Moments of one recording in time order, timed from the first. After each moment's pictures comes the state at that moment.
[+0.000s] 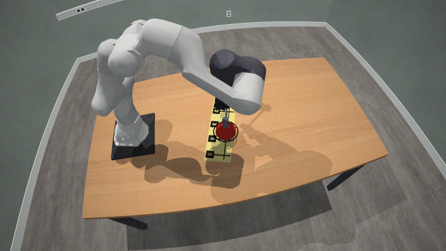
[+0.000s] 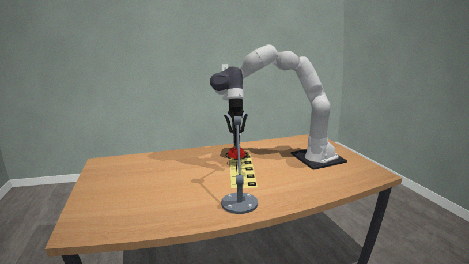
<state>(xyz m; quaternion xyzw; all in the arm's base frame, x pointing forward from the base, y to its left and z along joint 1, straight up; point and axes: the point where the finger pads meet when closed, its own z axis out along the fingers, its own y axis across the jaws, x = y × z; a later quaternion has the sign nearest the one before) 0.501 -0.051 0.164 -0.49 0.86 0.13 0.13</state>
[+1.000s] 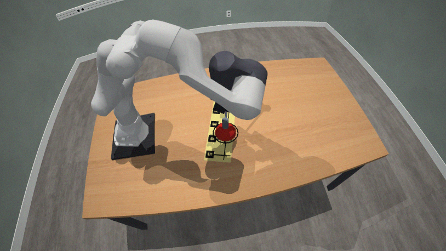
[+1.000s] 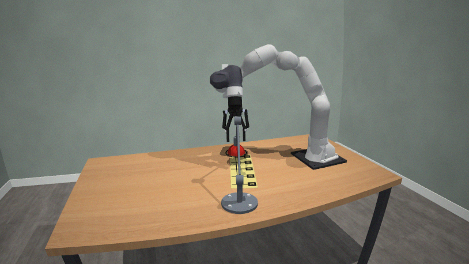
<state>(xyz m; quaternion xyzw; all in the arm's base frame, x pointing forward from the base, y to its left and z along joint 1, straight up) 0.498 -0.074 0.172 -0.47 0.86 0.13 0.13</state>
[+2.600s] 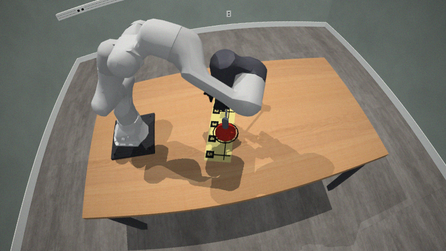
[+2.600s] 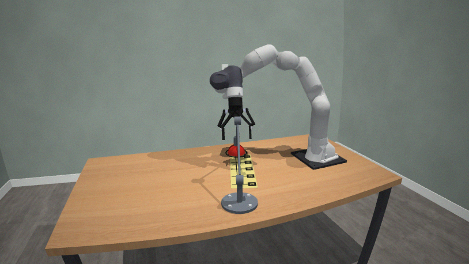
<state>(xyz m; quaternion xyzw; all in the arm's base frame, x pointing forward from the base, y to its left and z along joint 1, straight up) 0.499 -0.059 0.171 -0.48 0.86 0.13 0.13</state>
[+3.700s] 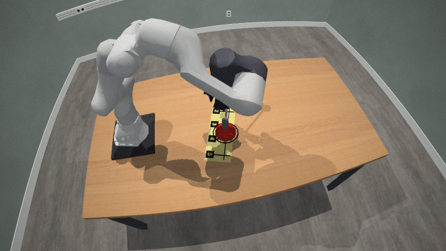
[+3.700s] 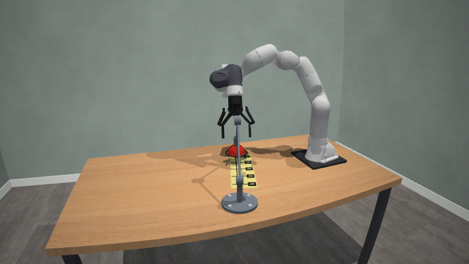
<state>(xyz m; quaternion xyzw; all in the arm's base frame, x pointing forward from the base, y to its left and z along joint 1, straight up) 0.499 -0.064 0.179 -0.48 0.86 0.13 0.13</state>
